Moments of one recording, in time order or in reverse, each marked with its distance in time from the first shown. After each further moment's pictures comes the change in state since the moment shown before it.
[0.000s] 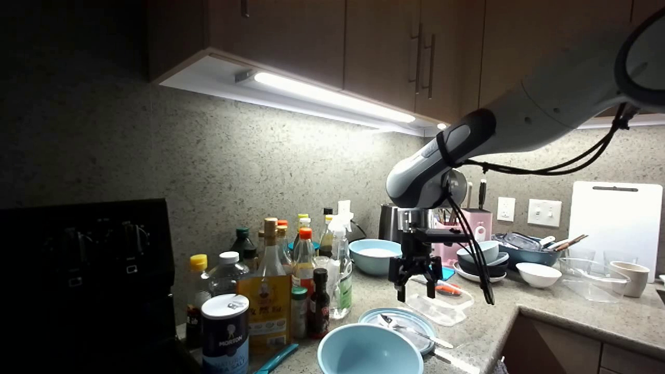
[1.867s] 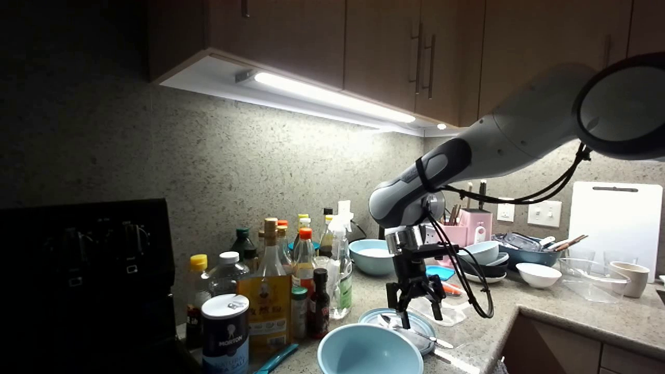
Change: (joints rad) arm 0.033 0.169 0.008 0.179 -0.081 -0.257 0.126
